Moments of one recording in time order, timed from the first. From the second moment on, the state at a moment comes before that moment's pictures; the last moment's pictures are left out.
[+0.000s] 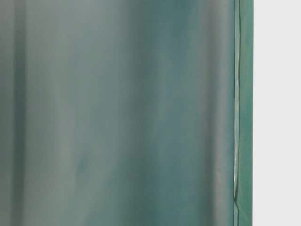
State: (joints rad) left arm 0.42 -0.59 1.31 -0.02 -0.02 -0.06; right arm -0.31 -0.87 1.34 -0.57 -0.03 0.98
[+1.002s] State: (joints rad) left arm 0.45 -0.27 1.18 -0.02 -0.05 -0.03; right arm -0.31 -0.89 1.34 -0.57 -0.03 0.98
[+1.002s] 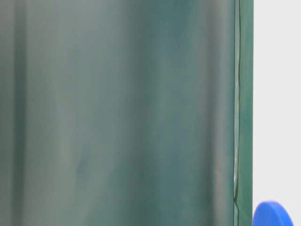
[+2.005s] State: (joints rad) left arm 0.23 0.56 -0.02 -0.02 0.21 -0.02; right arm -0.30 -0.93 1.39 -0.60 -0.05 0.98
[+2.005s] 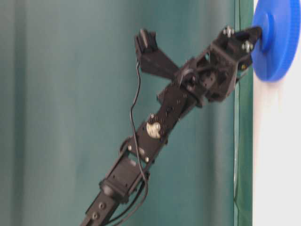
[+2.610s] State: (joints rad) left arm 0.23 0.56 -0.03 -0.02 0.24 -0.02; right arm -0.30 -1.01 1.41 -0.60 -0.04 0.98
